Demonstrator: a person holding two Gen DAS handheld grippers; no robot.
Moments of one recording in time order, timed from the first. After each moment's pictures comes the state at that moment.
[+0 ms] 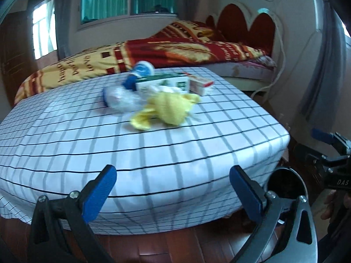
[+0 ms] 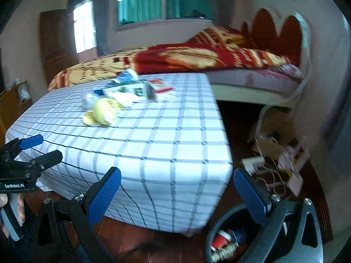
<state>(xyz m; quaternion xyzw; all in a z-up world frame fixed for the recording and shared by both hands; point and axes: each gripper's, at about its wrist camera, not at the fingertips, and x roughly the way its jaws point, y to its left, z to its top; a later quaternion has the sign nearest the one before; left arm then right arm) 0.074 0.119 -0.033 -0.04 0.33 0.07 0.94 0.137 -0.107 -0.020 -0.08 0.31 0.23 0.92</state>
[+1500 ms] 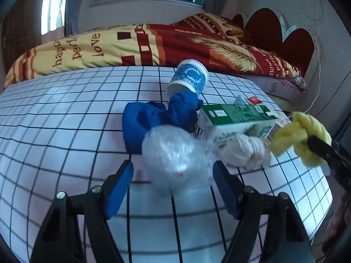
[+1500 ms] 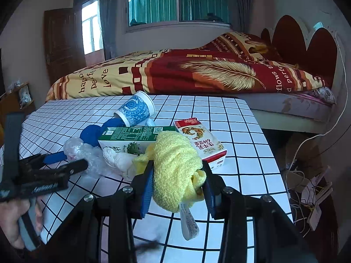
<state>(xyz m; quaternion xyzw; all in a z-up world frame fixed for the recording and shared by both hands) 0.232 0.258 -0.057 -0.12 0.36 0.07 0.92 0.283 0.038 -0.007 -0.08 0.30 0.25 0.92</state>
